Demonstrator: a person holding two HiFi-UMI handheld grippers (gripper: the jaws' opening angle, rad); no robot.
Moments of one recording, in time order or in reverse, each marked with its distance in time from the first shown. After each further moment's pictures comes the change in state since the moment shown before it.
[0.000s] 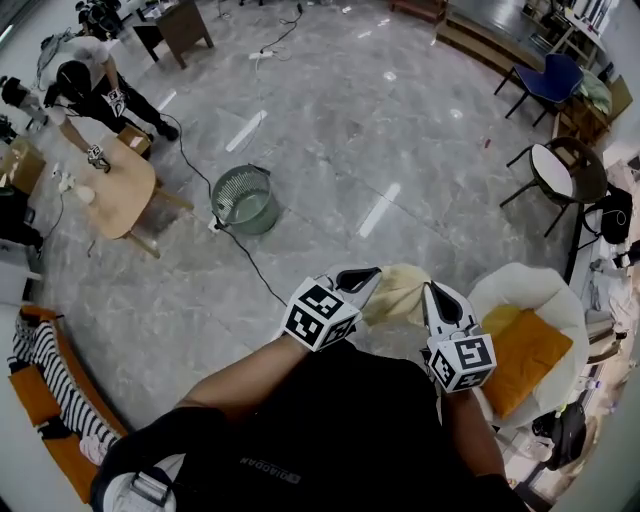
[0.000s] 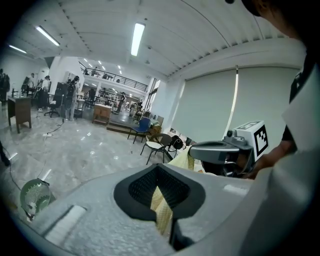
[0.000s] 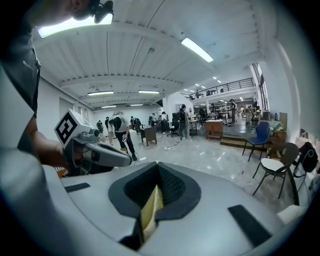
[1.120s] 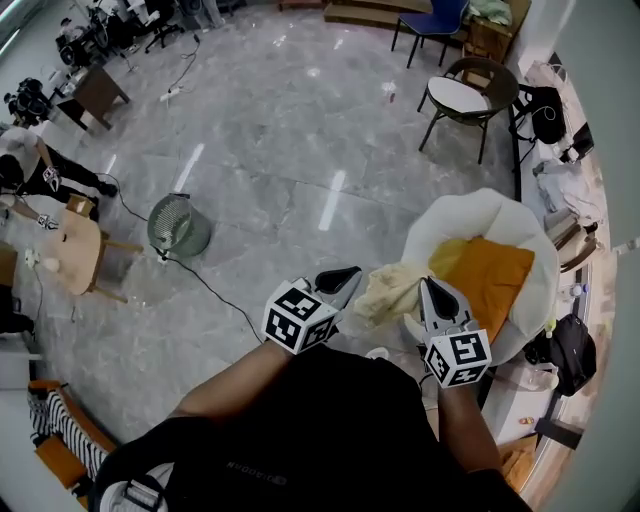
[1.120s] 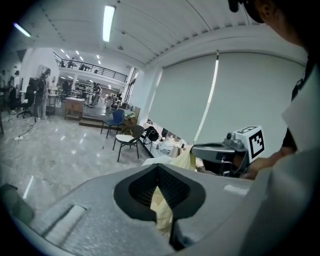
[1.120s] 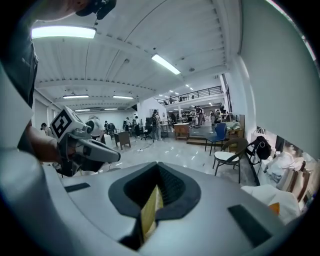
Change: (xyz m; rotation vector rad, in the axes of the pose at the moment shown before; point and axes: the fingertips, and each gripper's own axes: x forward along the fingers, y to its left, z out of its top) left arm 0.141 -0.291 -0.021 0.107 0.094 -0.201; right arm -0.298 -0.175 -0.093 0.104 -0.057 -0.300
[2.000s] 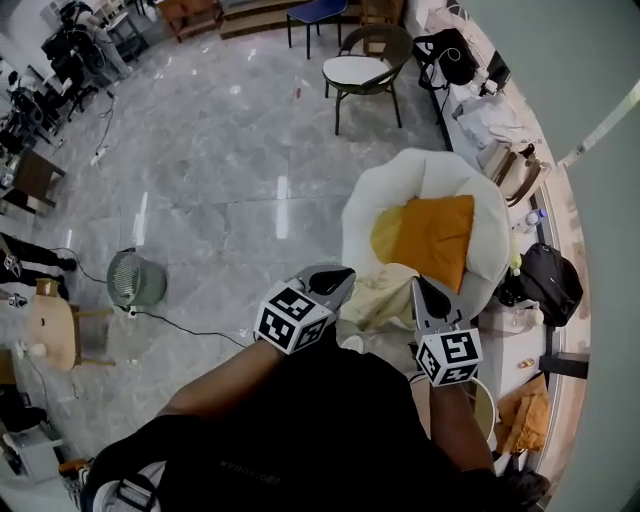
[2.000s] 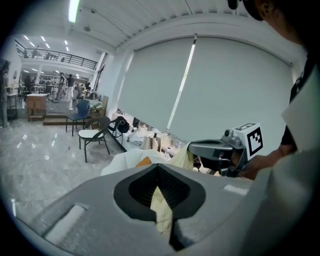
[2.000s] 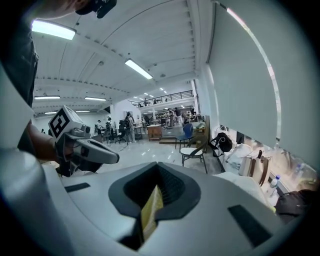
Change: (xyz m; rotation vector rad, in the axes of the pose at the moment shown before) left arm 0.133 -0.161 0.000 0.148 0.126 -0.282; right arm -0.148 -0.135 -0.049 0.115 -0.023 -0.299
